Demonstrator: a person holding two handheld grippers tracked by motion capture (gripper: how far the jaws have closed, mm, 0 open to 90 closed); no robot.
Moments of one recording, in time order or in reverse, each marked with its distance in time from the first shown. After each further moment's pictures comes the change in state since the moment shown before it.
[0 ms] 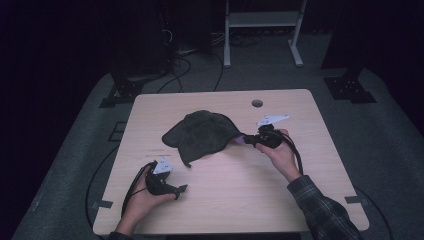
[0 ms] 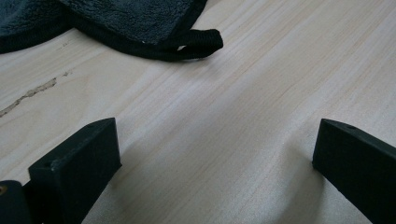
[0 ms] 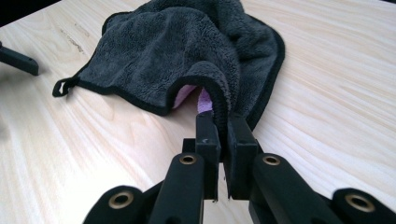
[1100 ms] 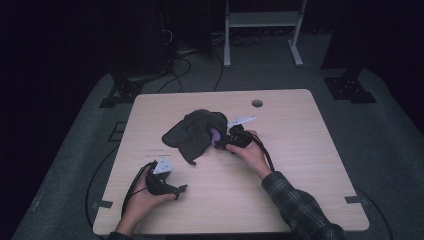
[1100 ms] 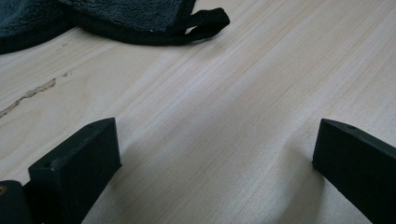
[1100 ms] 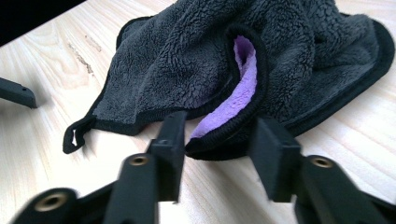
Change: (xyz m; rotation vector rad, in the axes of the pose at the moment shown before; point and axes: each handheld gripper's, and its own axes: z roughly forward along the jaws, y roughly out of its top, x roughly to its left) left arm 0.000 0.000 0.000 0.000 -0.003 0.000; right arm 0.029 0.017 0.092 0.007 0.092 0.046
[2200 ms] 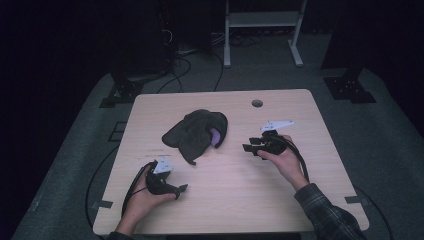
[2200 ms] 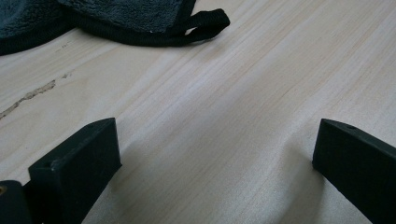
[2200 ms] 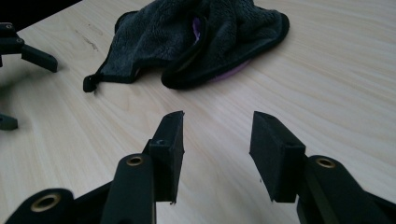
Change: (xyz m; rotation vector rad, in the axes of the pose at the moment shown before) left arm 0.001 0.001 0.000 0.002 -0.001 0.005; right arm -0.016 -0.032 -0.100 -0.027 -0.062 -0.022
